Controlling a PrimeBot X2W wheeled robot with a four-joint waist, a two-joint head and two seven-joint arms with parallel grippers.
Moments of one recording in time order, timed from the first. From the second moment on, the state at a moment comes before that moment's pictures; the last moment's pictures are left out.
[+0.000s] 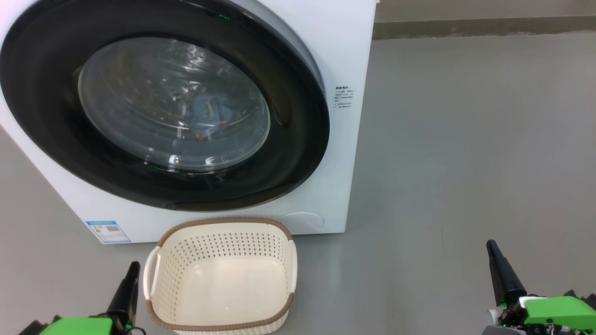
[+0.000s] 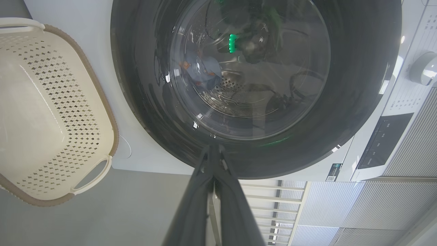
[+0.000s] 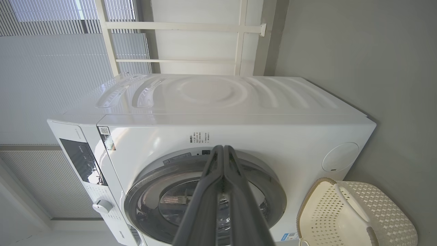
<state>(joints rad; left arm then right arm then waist) -0.07 0.04 0.08 0.26 -1.60 -0.13 0.11 -0.06 -0.05 -0.14 0.27 1.60 0.13 0.11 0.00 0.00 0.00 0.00</state>
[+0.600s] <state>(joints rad) -0.07 0.04 0.08 0.26 -1.60 -0.13 0.11 -0.06 -0.05 -0.14 0.27 1.60 0.13 0.11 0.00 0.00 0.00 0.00</state>
